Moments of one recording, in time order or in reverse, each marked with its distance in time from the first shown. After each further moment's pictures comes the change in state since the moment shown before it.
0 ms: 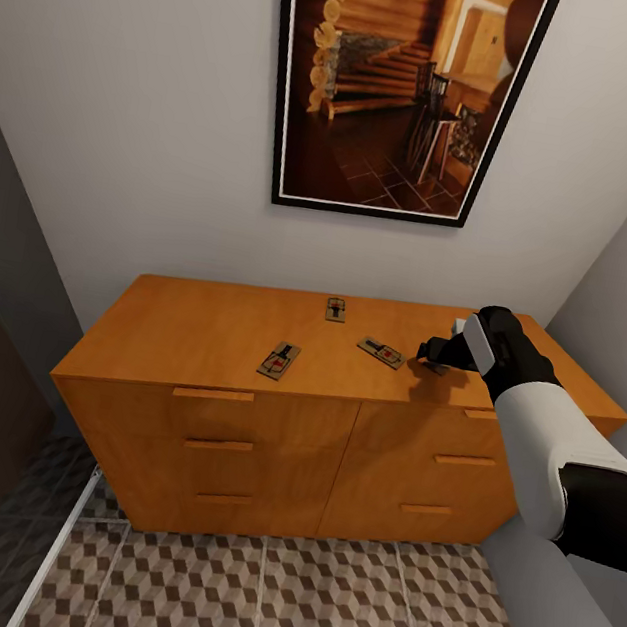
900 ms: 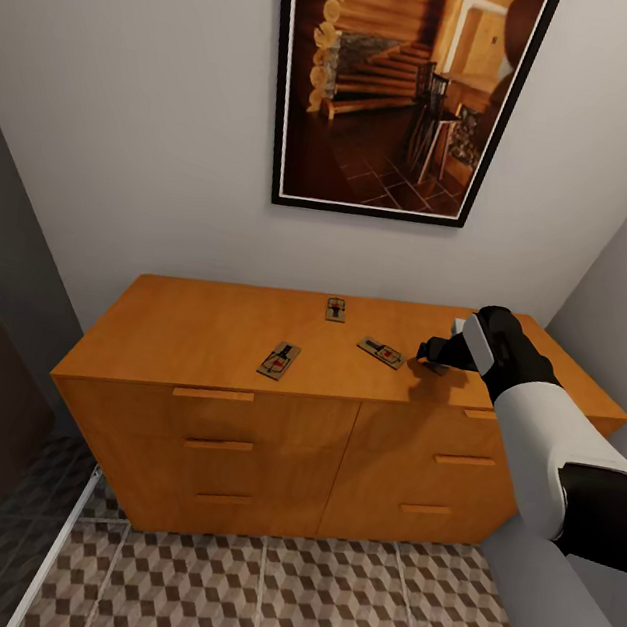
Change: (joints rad) left arm 0.000 0.000 0.000 0.000 0.000 0.000 0.000; right arm 0.000 0.001 0.002 0.000 0.006 -0.002 0.002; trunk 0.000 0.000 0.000
